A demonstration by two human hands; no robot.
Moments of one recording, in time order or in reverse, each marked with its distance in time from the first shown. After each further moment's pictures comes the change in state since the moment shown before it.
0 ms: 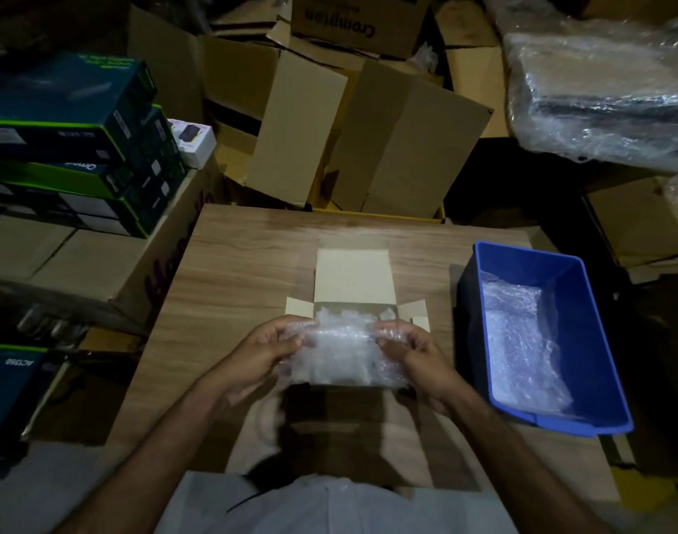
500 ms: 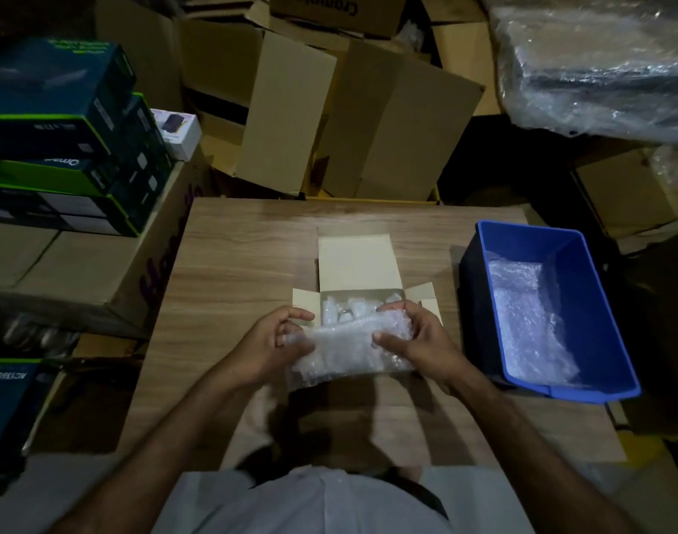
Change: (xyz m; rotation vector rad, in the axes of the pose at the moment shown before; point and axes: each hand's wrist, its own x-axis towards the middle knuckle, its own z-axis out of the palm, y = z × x) left_hand 0.004 -0.006 -0.020 0.241 0.025 0.122; right_hand 0.008 0.013 0.015 -0.184 0.080 -0.101
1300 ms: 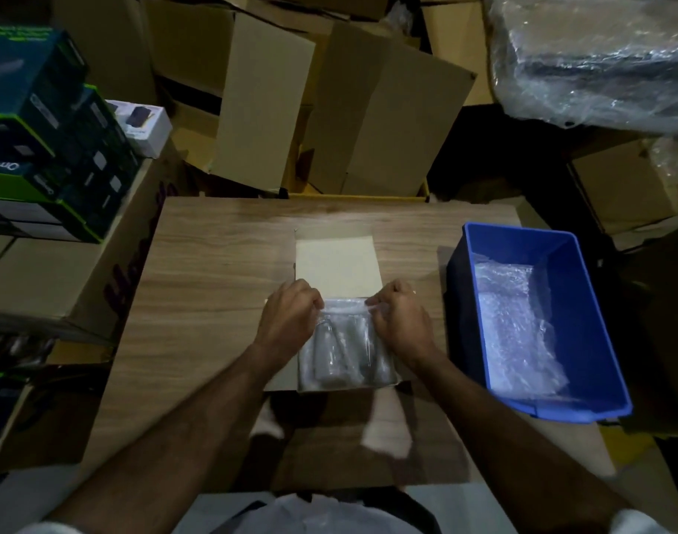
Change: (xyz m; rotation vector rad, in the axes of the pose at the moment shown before) left_hand 0.127 -0.021 0.047 1.020 0.295 0.453; right_hand 0.085 0.026 -0.032 -0.910 0.300 -0.276
